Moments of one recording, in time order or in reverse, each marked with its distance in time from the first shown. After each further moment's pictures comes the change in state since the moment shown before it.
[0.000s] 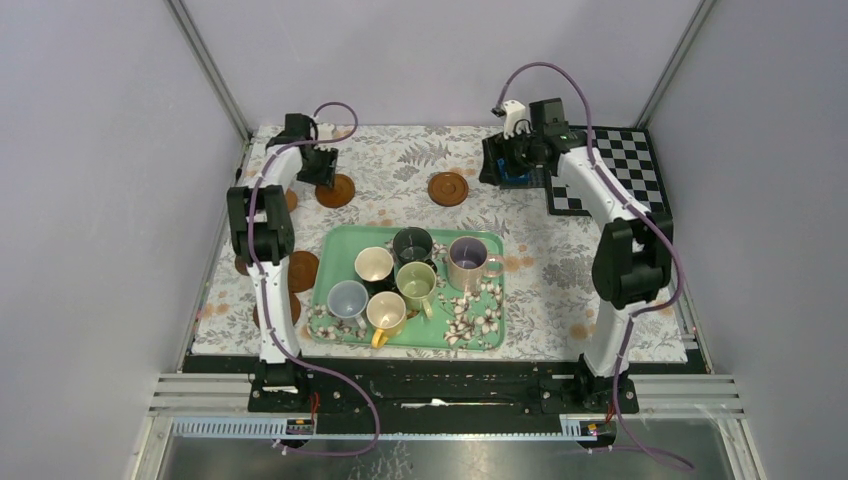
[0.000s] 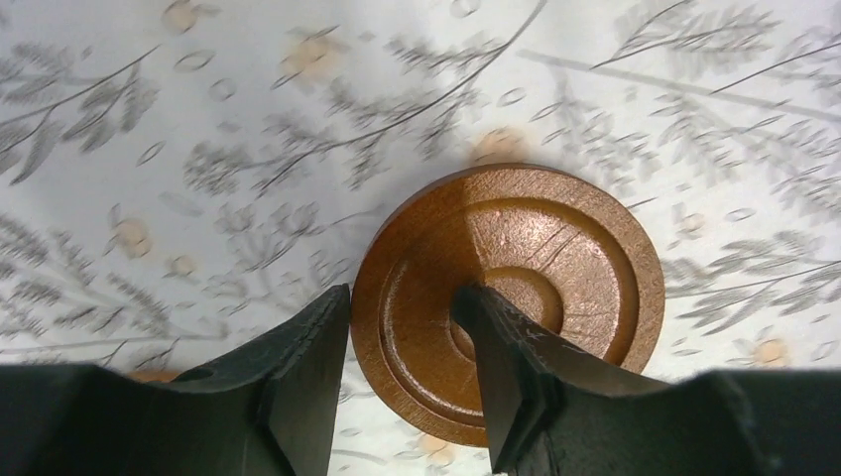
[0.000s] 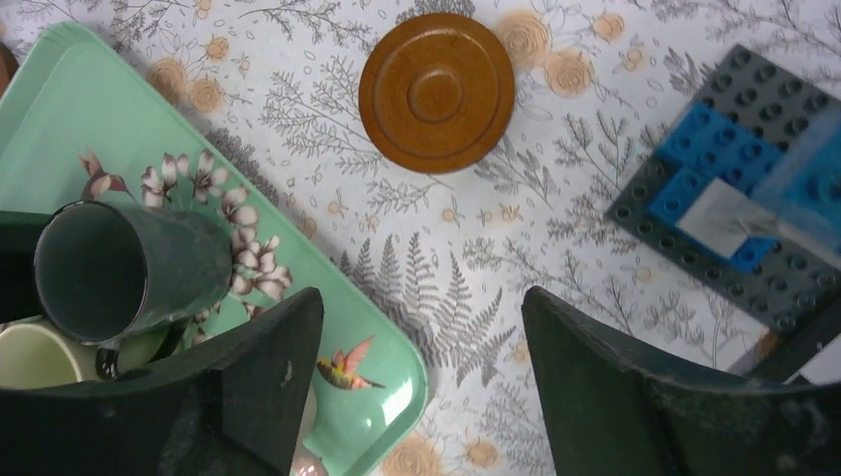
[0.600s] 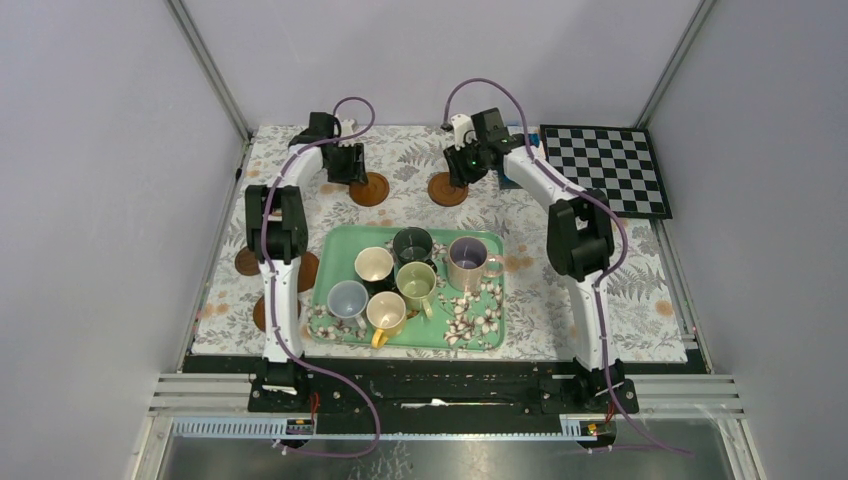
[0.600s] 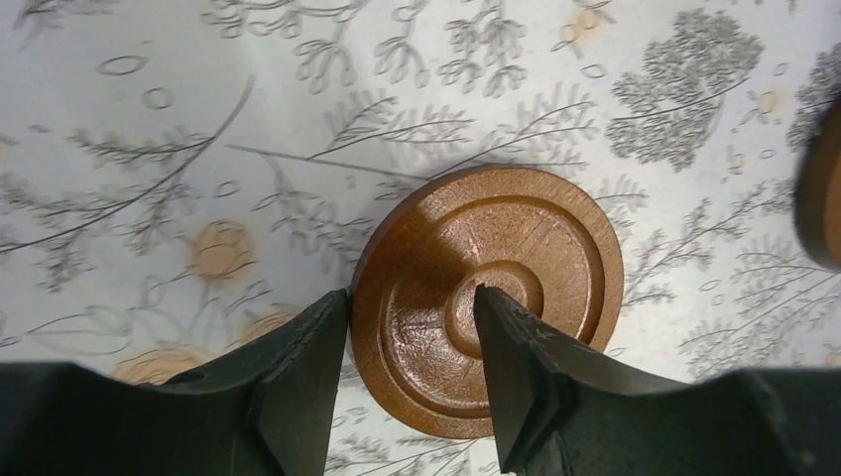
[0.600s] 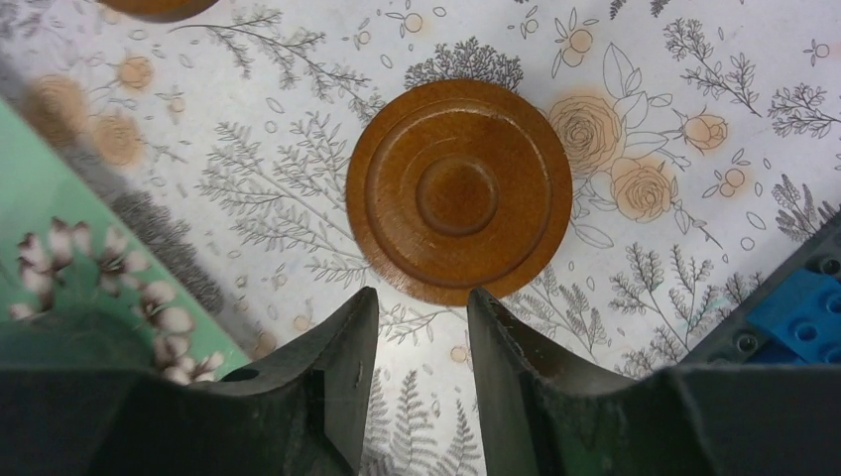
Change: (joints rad) left arm -0.099 0.051 0.059 0.020 0.163 -0.244; right arm 0.164 0.366 0.295 0.029 0.126 -0.034
